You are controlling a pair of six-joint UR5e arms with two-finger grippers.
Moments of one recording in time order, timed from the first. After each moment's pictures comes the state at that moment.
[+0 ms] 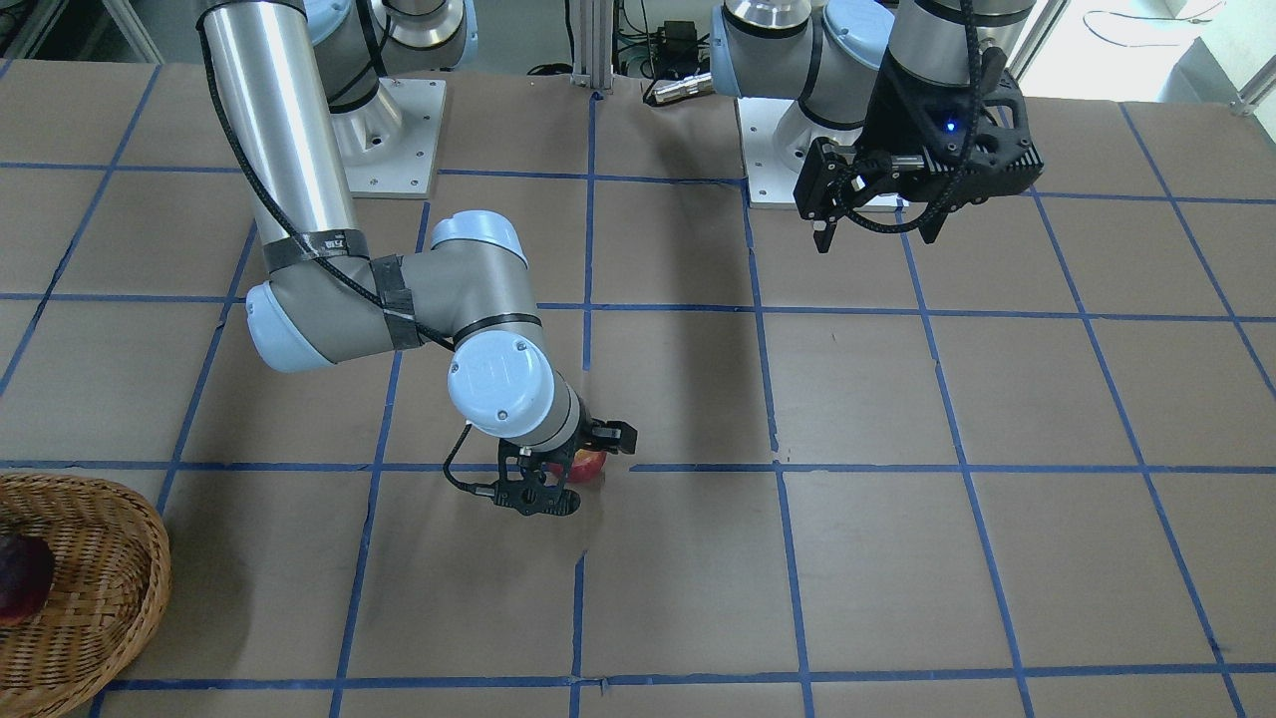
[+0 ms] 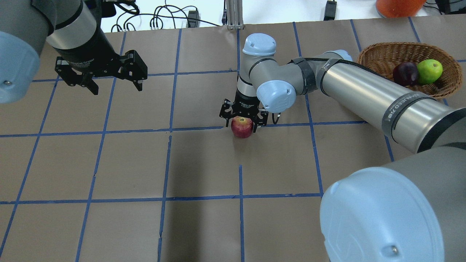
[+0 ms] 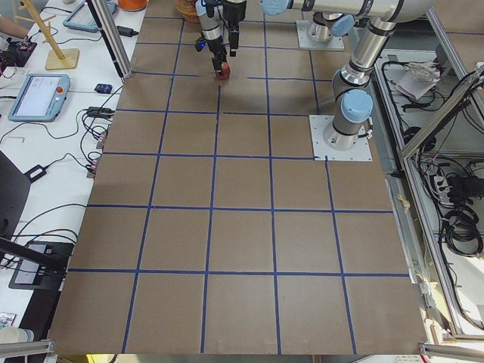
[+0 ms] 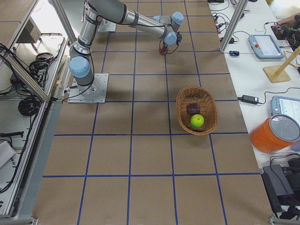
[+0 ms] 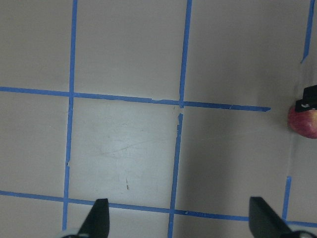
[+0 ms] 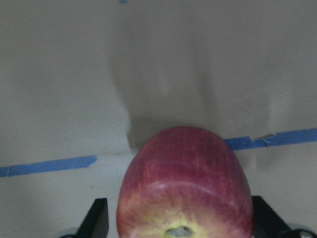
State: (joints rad) left arm -1.60 -1.52 -1.58 -1.54 1.64 -0.12; right arm 1.86 -0.98 1.57 -1.97 -1.33 0.45
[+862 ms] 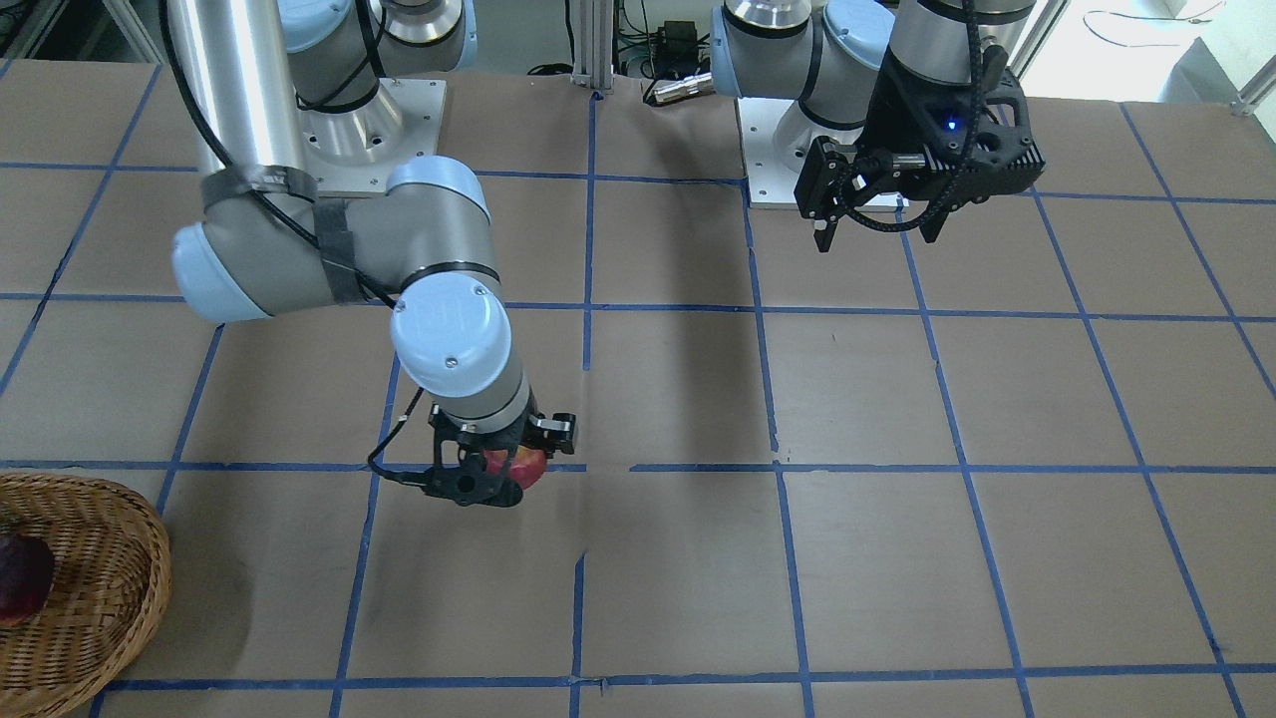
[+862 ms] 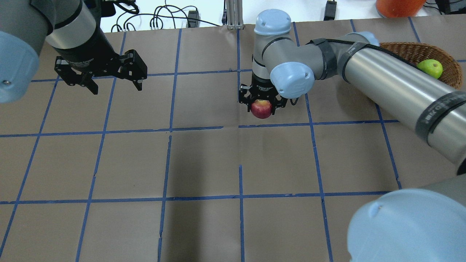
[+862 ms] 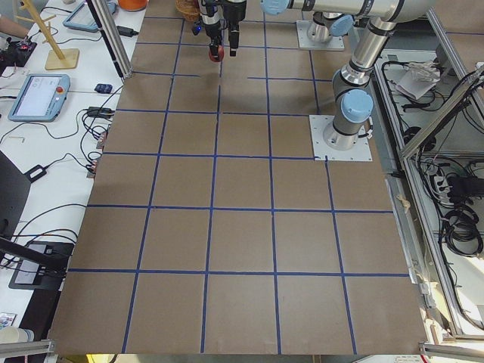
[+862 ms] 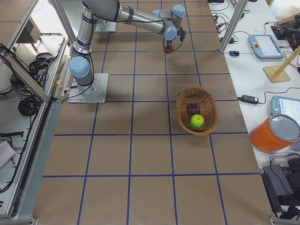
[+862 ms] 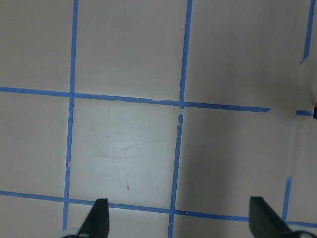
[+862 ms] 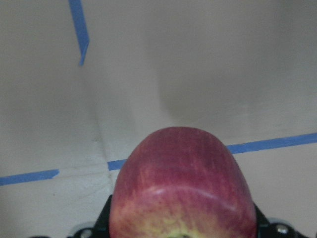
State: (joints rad) left arm -1.60 -1.52 -1.58 -1.54 1.64 -0.12; right arm 1.78 -1.11 1.53 -1.89 -1.51 0.37
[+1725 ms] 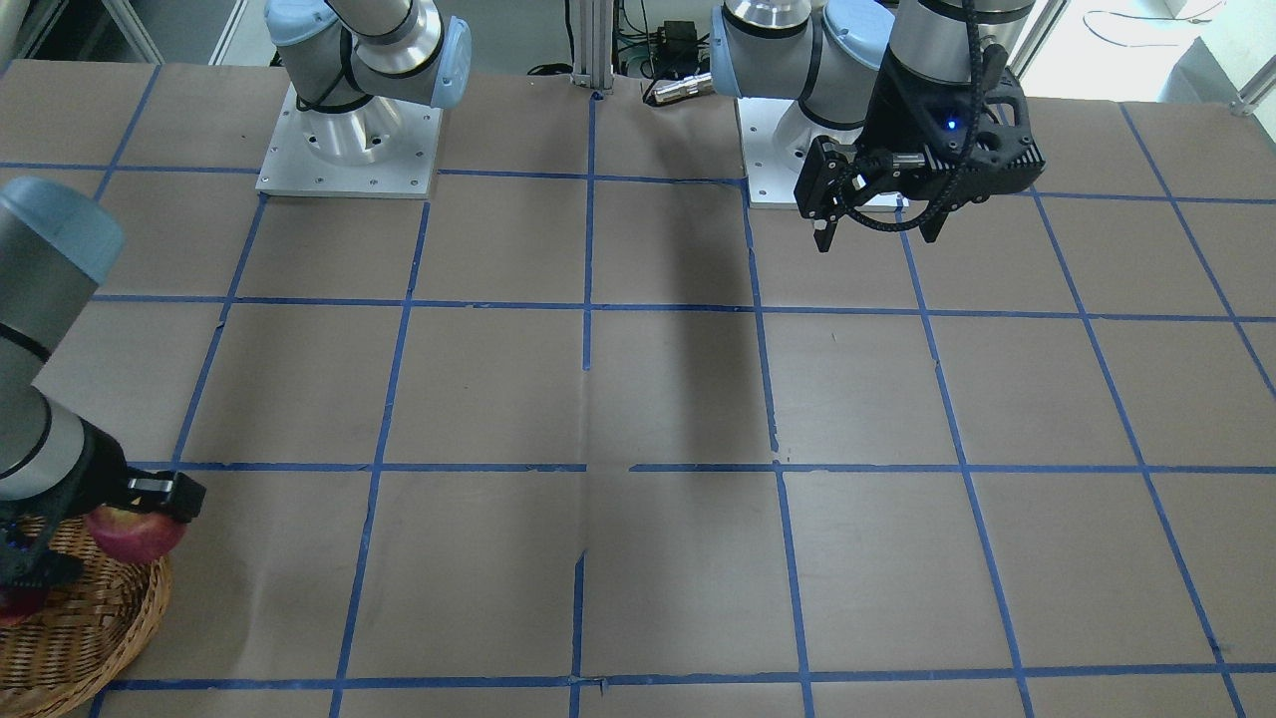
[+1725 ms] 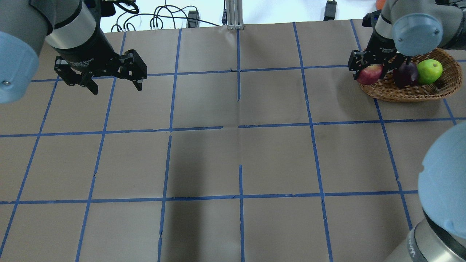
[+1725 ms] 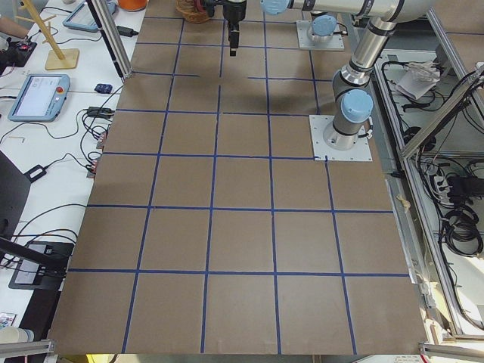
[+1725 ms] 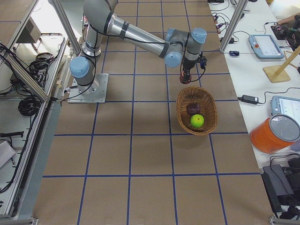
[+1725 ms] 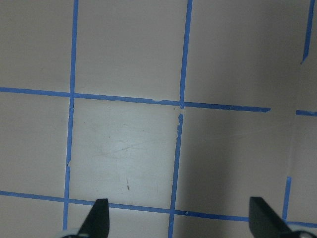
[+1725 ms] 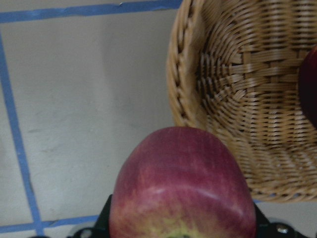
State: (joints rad) left arm -1.60 -1.52 -1.58 -1.54 1.64 -0.12; right arm 1.32 -1.10 1.48 -1.92 -1.65 -0.19
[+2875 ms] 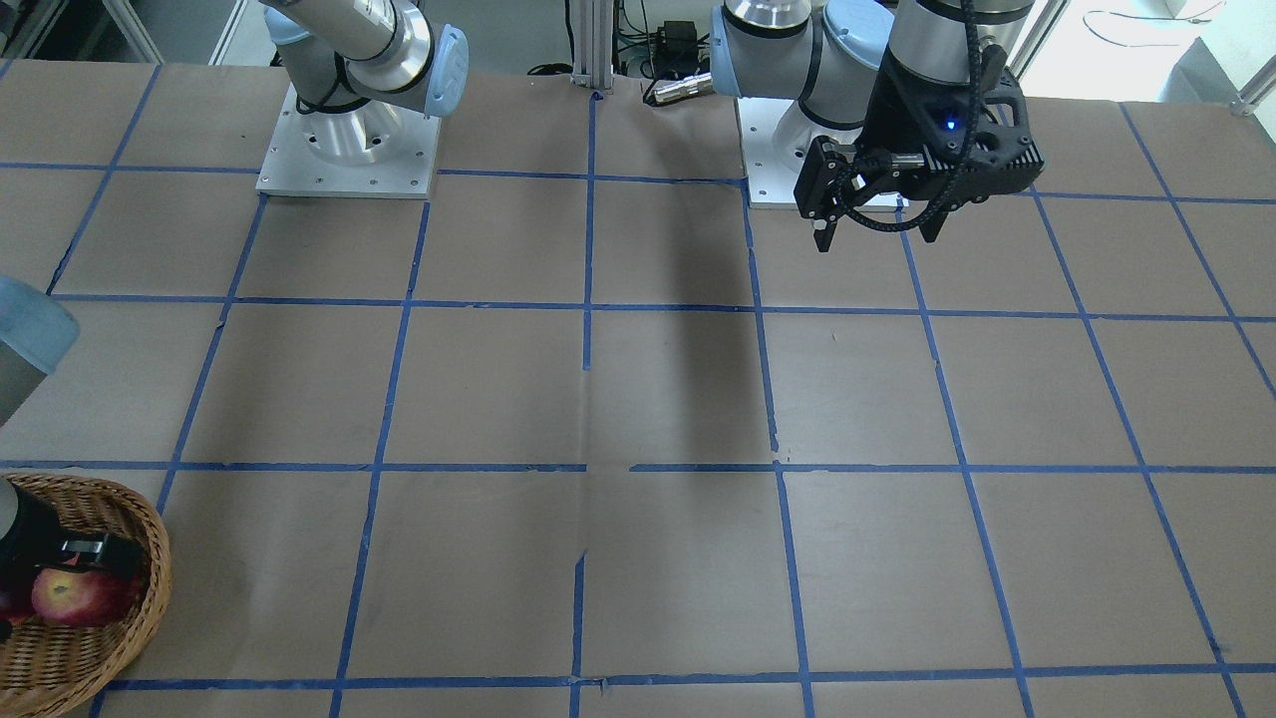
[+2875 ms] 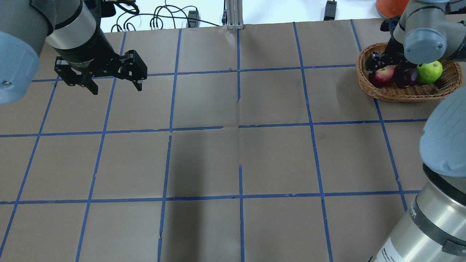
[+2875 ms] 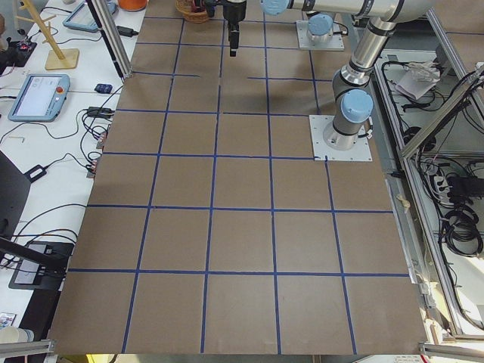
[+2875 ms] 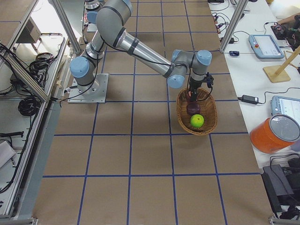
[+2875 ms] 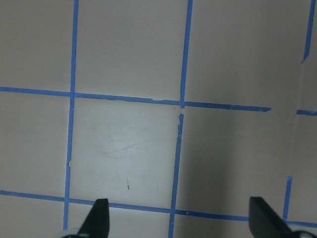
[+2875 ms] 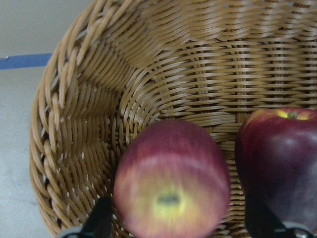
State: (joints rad) left arm -1.60 -1.52 -1.58 -1.54 1.64 -0.12; right arm 1.24 -0.97 1.44 -2.05 -1.68 -0.25
